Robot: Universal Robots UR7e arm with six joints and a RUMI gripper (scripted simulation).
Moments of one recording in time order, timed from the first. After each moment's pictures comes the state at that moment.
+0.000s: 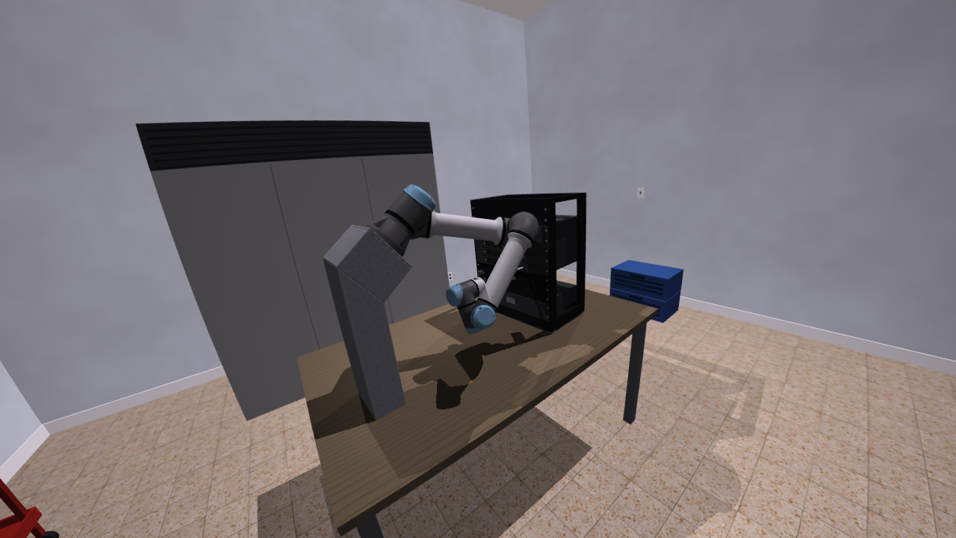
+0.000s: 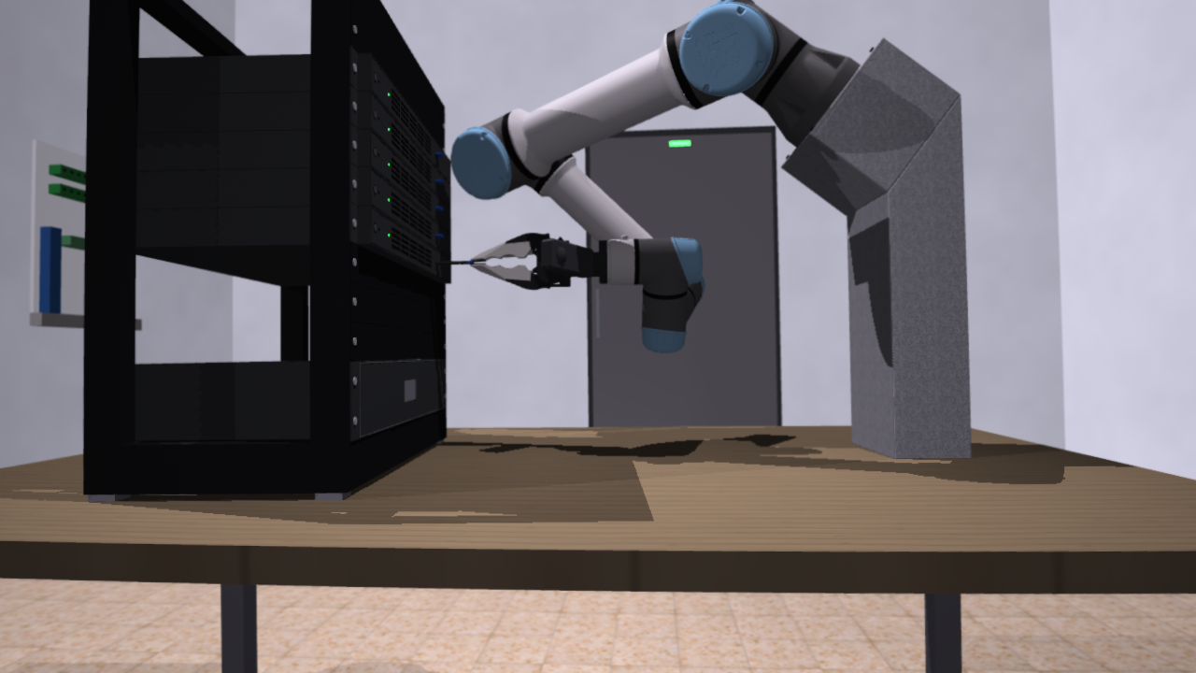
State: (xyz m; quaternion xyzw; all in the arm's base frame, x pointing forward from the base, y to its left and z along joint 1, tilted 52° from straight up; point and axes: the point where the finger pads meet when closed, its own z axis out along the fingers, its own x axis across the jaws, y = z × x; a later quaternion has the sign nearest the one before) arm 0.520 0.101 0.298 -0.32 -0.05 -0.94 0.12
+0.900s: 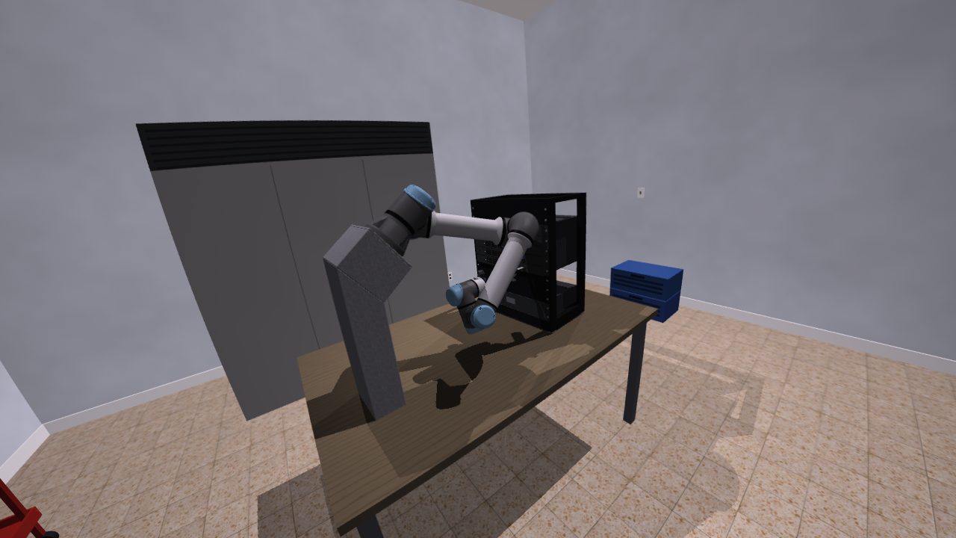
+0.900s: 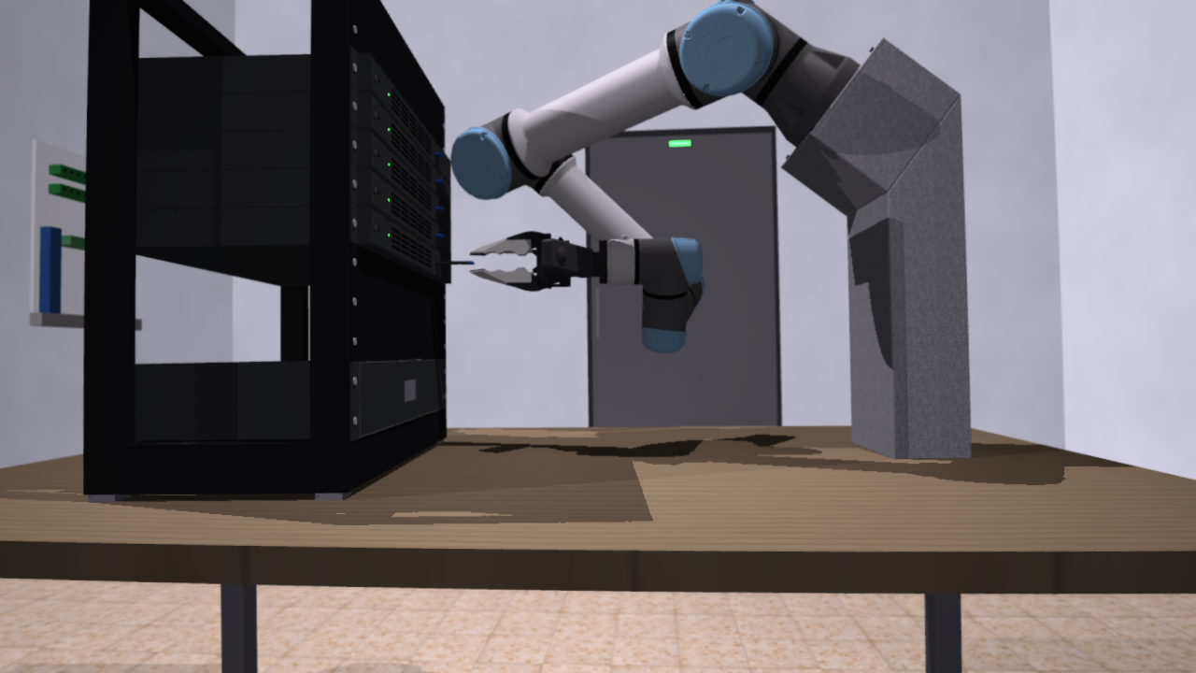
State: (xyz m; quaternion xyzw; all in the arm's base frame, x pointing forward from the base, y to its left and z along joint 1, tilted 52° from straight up) arm 0.520 0.101 0.298 -0.32 -0.05 -0.94 0.12
